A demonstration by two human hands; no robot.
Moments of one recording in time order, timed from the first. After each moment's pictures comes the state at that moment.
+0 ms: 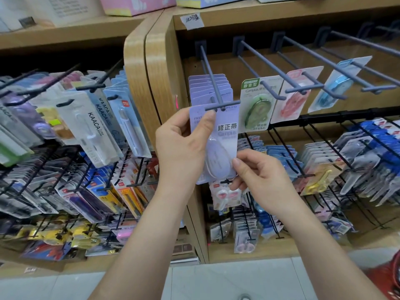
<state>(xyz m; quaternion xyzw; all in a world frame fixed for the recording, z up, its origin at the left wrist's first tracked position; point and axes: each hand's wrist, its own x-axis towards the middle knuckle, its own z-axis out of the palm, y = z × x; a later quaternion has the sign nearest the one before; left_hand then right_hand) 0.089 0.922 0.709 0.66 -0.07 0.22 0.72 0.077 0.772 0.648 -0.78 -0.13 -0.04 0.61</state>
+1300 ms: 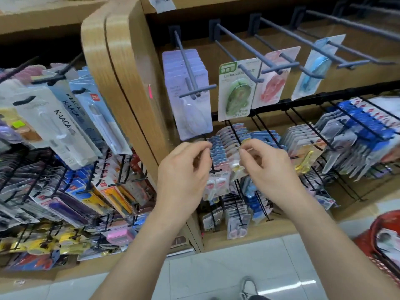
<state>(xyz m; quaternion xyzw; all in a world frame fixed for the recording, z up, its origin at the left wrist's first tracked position) 0.072 0.924 0.648 0.88 -0.14 0.25 0.37 0.076 0.740 0.630 -0.90 -0.04 -0.11 0.42</state>
